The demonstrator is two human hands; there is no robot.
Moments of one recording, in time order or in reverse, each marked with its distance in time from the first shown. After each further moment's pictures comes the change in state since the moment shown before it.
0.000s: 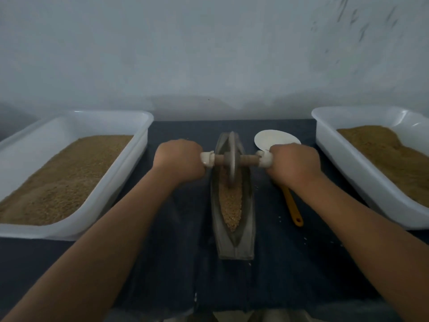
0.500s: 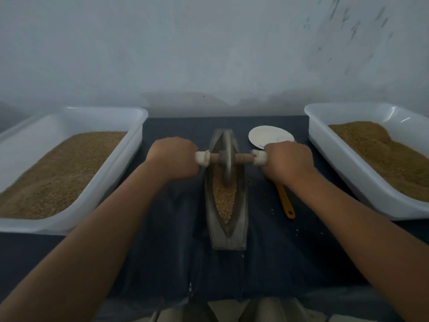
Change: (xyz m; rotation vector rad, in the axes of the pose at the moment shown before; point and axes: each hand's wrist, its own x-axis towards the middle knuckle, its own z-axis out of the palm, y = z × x) left_hand -0.007 -0.002 -0.007 -0.050 -0.083 0.066; right_hand -0.009 0.003 -0.004 -0.016 -0.043 -0.012
